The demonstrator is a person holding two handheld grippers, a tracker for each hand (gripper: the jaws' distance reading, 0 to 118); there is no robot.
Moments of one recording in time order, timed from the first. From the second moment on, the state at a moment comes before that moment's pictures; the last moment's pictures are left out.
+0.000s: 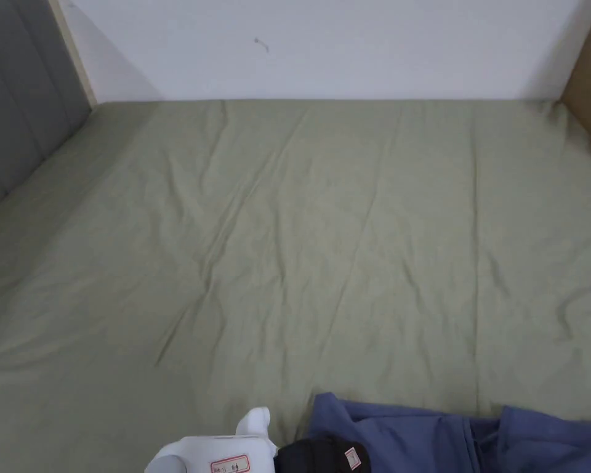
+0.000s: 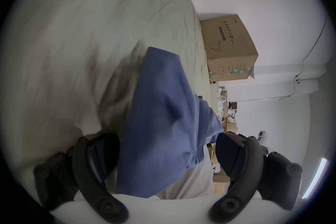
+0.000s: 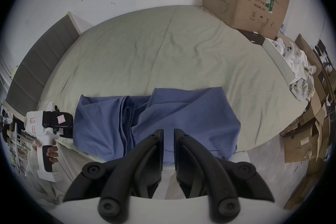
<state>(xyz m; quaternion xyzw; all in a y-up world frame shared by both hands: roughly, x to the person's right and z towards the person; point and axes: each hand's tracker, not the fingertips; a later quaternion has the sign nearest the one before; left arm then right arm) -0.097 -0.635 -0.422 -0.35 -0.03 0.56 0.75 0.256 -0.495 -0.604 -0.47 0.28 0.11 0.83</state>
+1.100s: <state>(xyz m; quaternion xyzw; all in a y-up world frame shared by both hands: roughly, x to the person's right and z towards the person) -0.229 -0.485 -0.265 -0.32 0.24 0.42 0.81 0.193 -0.500 -0.591 -0.48 0.34 0.14 0.79</state>
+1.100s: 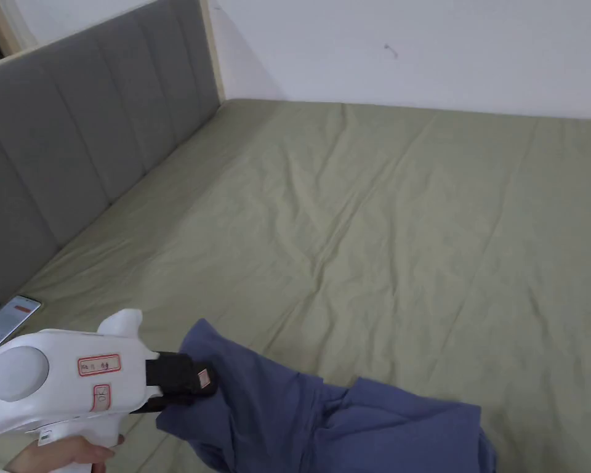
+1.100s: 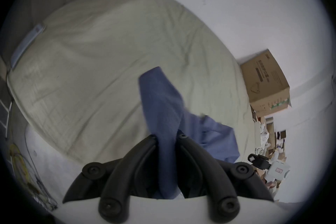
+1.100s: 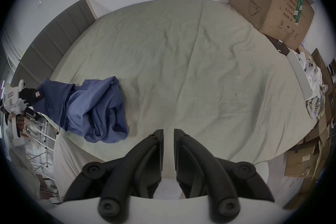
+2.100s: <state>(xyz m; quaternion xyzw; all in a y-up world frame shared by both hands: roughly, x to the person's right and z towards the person) -0.073 -0.575 -0.459 -0.46 0.06 0.42 0.78 0.264 -0.549 -0.626 -0.55 0.27 0.05 0.79</state>
